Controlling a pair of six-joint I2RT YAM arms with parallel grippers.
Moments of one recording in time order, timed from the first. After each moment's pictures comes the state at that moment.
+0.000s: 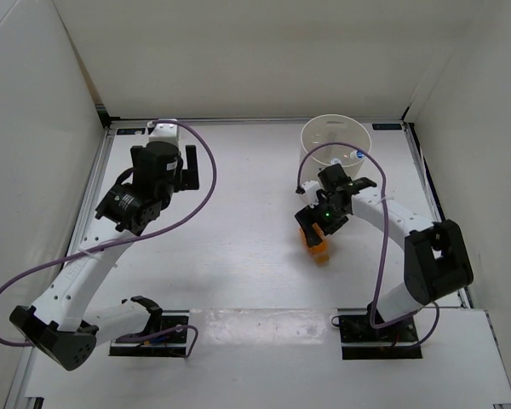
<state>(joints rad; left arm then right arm) -0.52 1.12 1.31 -0.72 -0.52 -0.22 0.44 1.53 1.03 -0.79 -0.28 -0.28</state>
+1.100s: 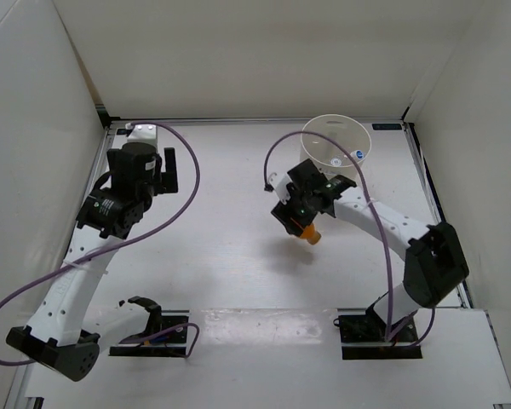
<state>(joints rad) -0.41 1.05 1.34 -0.84 -0.52 -0.14 0.66 1.56 1.13 -0.72 -0.14 -0.33</state>
